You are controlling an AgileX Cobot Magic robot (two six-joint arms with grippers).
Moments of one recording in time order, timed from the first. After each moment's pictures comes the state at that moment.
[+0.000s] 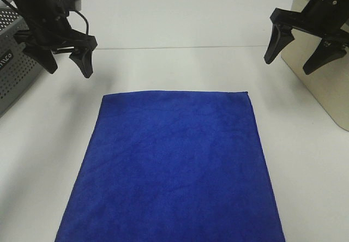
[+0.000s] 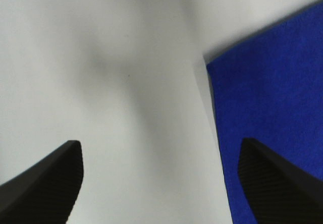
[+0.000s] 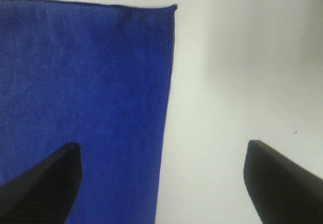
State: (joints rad) left arm -0.17 2.24 -1.92 -0.11 1.17 0.08; right arm -0.01 2.04 -1.68 0.37 1.18 -0.10
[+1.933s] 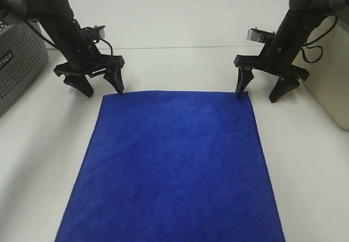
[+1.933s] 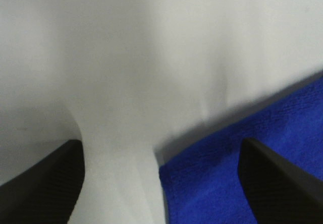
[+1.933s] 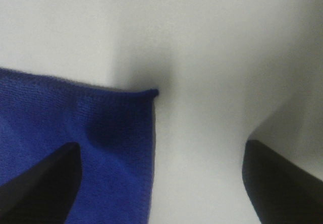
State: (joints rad) left arm -0.17 2.52 -2.09 -0.34 1.11 0.08; right arm 0.07 2.42 -1.91 0.31 1.11 -0.05
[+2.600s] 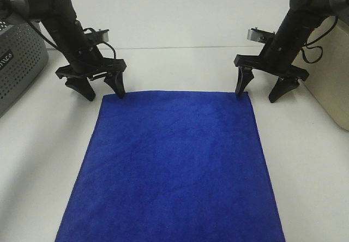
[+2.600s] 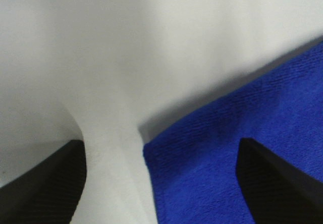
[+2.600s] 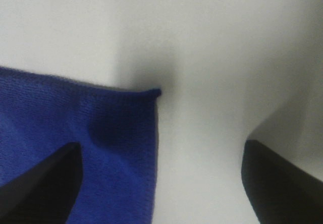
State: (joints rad) left arm -0.20 2.53 -2.09 -0.34 1.15 0.10; right arm 0.07 2.42 -1.91 0.33 1.11 -0.05
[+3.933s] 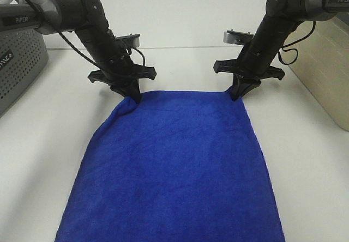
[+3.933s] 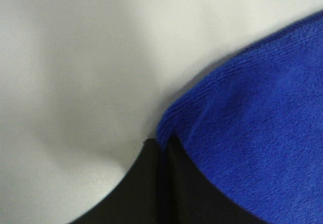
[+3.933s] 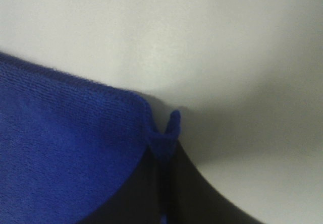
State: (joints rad) left arm -0.31 2.56 -2.11 -0.38 1.05 0.12; right arm 0.16 2.44 -1.91 0.33 1.03 -0.14
